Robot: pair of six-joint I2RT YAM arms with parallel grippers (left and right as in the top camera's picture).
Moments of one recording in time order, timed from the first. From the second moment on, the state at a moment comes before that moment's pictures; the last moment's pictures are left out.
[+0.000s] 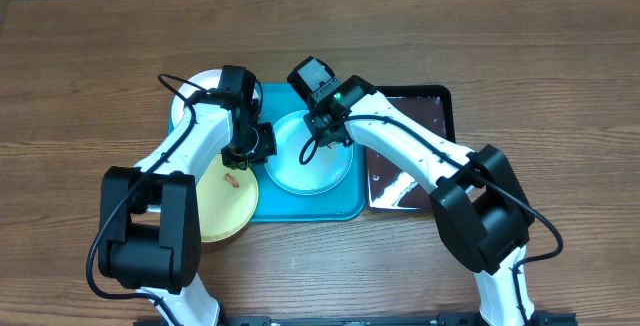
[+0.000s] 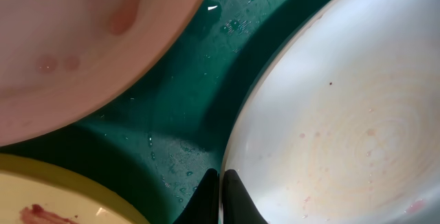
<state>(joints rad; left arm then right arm) -0.15 1.87 1.20 -0.82 0.16 -0.34 0.70 2.14 1.70 -0.84 0.20 0.20</state>
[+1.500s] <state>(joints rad) -0.15 1.87 1.20 -0.82 0.14 -0.34 0.66 2.24 1.80 -0.95 -0.42 0.20</state>
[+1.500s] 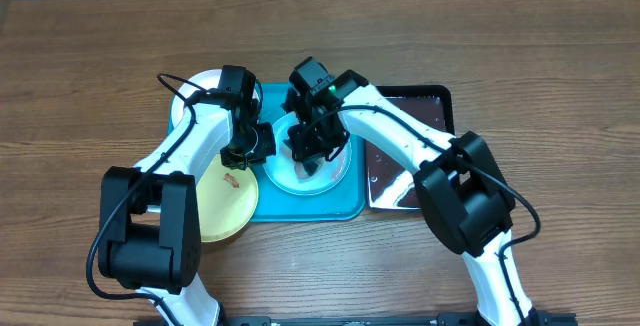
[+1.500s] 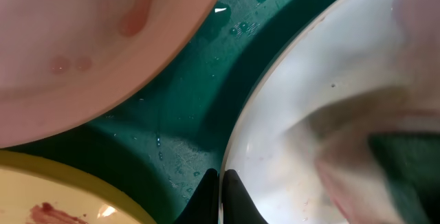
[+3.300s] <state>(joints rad) -0.15 1.87 1.17 -0.80 0.15 -0.34 0.16 1.91 1.53 -0.89 -0.14 0.27</state>
